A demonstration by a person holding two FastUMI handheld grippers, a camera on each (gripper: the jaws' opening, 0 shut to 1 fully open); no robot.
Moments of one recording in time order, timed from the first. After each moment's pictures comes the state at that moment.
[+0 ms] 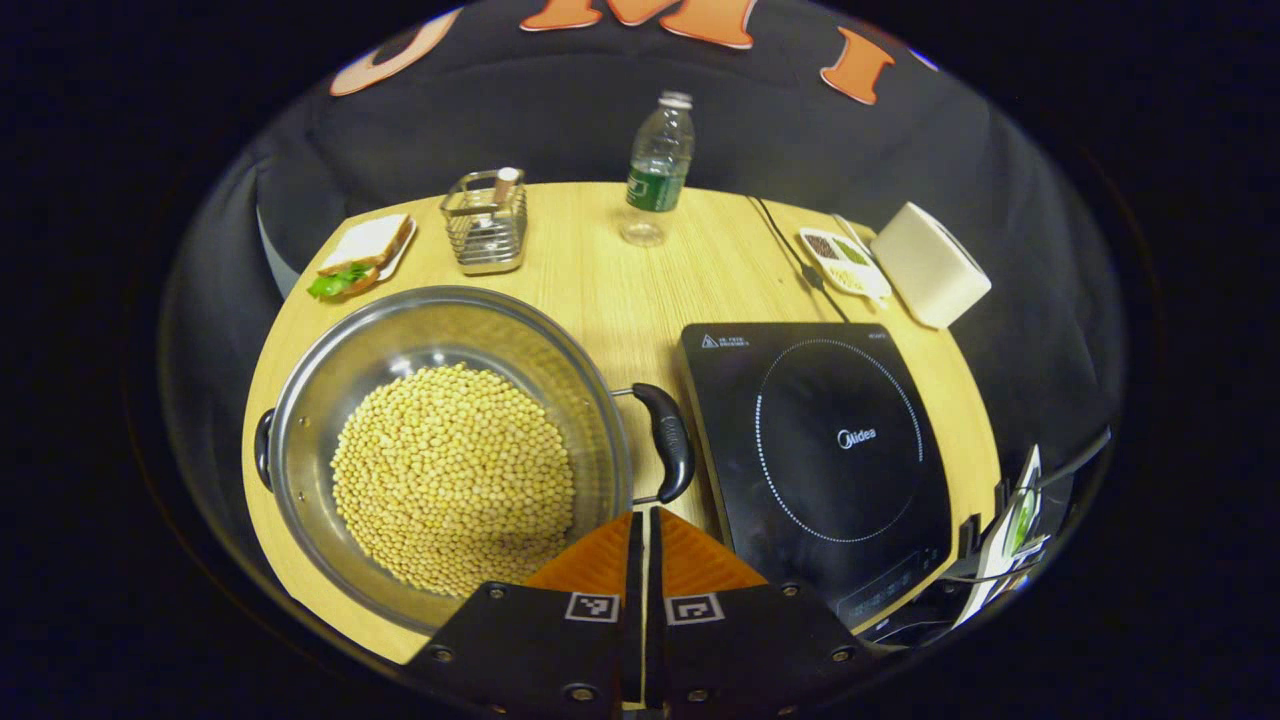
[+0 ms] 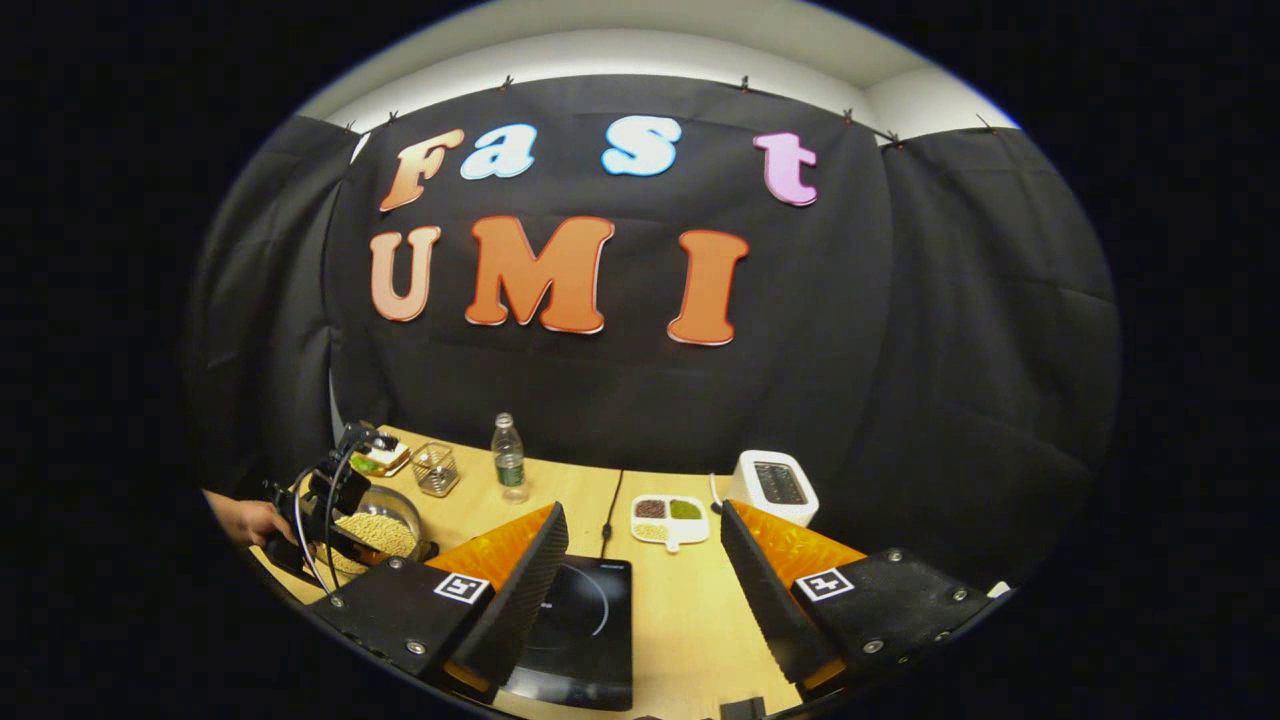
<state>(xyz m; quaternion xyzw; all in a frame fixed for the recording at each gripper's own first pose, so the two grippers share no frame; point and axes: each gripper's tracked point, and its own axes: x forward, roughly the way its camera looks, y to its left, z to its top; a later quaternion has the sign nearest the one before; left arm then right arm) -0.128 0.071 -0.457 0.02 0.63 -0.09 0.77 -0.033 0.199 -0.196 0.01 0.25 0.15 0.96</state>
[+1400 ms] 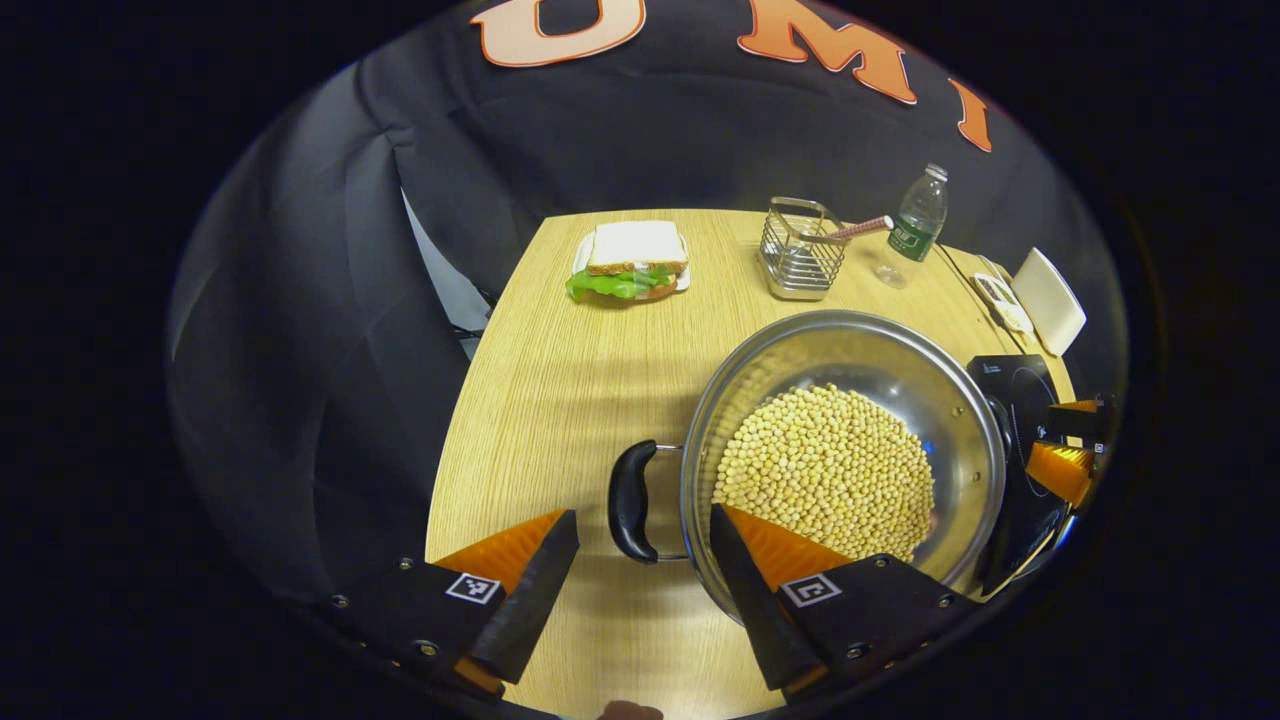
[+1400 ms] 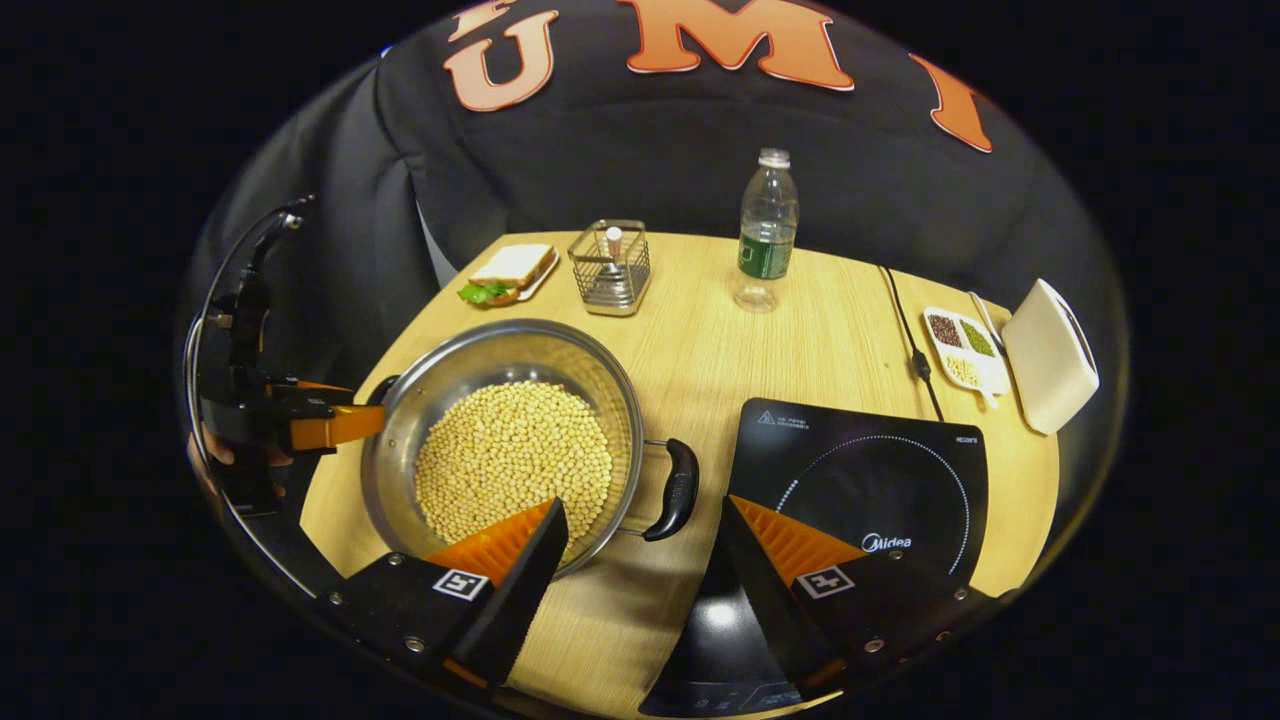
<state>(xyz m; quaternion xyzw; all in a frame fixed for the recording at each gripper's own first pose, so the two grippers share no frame) -0.085 0.361 -0.446 0.10 0.60 0.03 0.79 -0.112 0.508 -0.396 -0.01 0.54 0.30 0.79</state>
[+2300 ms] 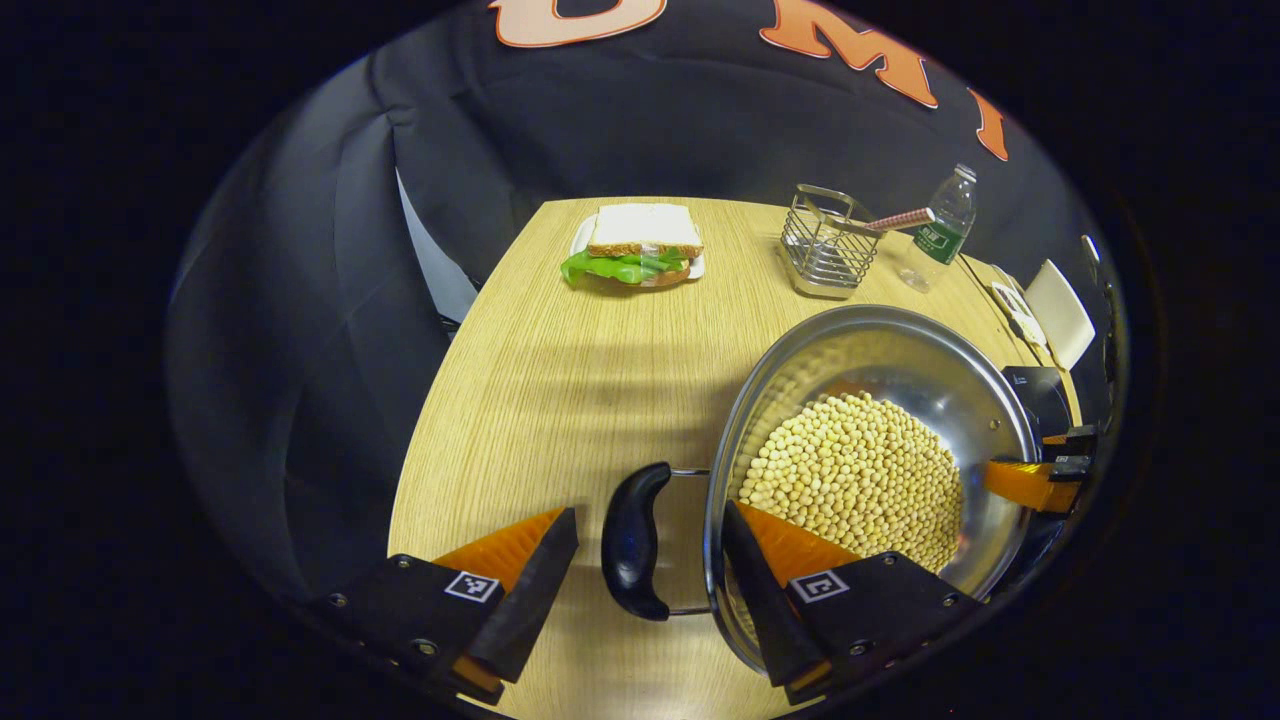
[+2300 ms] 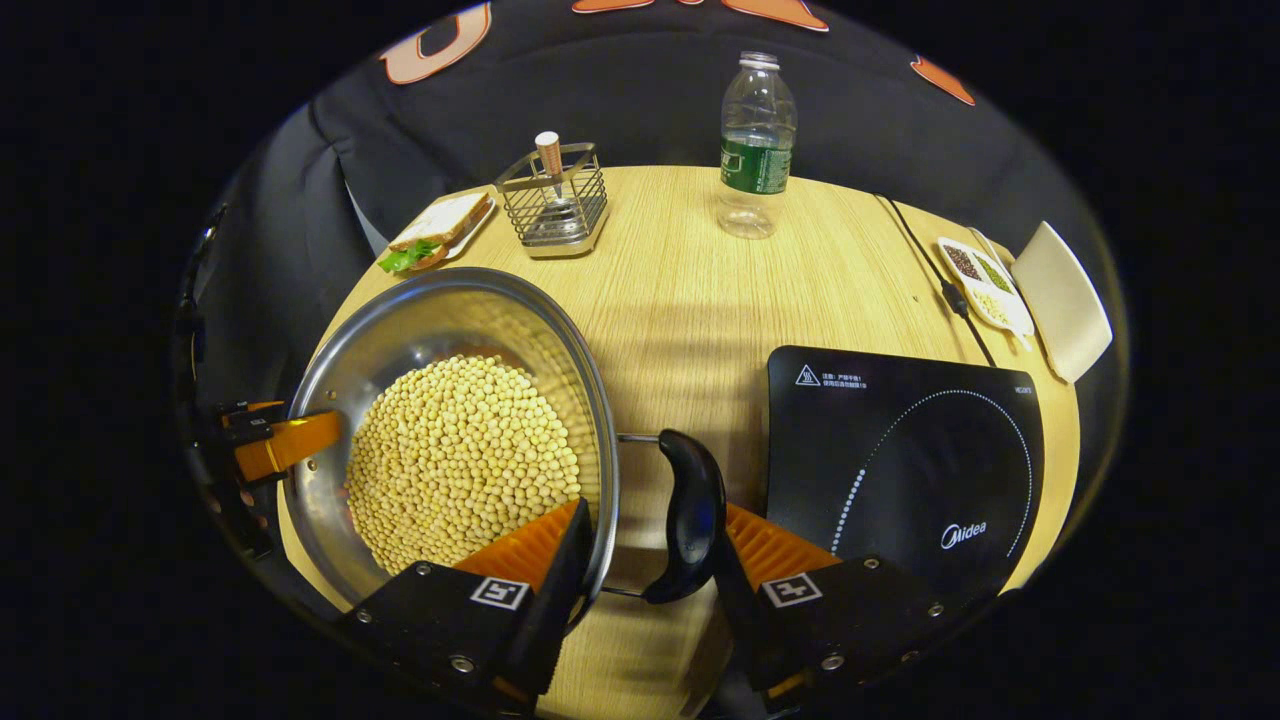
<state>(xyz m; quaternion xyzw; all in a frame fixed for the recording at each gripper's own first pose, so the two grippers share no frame) -0.079 0.366 -0.489 0.07 0.60 0.03 0.80 -0.109 0.534 -0.465 0.00 0.60 0.25 0.76</state>
